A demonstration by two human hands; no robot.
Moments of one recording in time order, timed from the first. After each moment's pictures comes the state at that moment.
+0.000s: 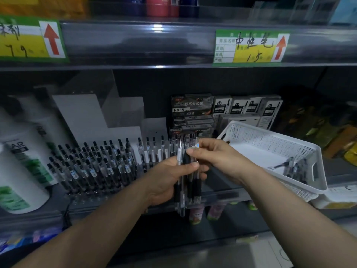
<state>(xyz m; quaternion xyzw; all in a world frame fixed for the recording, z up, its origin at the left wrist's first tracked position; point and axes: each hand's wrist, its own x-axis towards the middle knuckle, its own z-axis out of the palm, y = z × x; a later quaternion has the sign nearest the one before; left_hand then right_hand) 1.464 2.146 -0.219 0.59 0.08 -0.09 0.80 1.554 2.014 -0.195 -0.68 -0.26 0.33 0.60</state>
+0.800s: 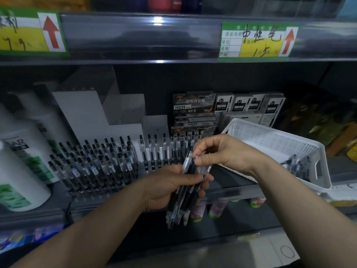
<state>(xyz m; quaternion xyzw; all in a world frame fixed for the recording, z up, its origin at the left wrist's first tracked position) 1.458 2.156 -0.228 0.56 0.07 -0.22 0.80 1.576 2.004 -0.193 -0.74 -0.36 0.30 0.48</state>
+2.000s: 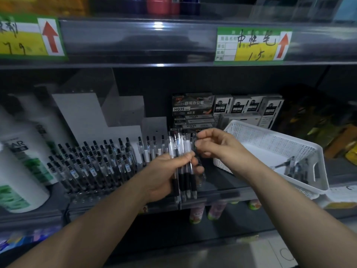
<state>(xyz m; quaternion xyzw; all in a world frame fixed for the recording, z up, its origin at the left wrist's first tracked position) 1.468 2.152 -0.216 0.51 0.12 -0.09 0.85 1.567 2.009 -0.196 -0.71 -0.24 0.23 0.62</state>
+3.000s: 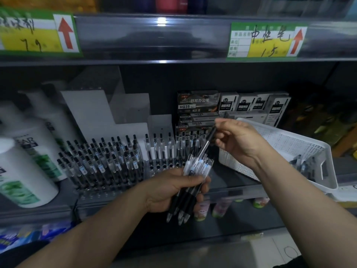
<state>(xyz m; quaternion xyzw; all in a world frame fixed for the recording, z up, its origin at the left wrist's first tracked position) 1.449 2.160 -0.235 0.53 0.07 -0.24 0.81 1.580 2.014 -0.183 -0.57 -0.10 0.25 0.78</state>
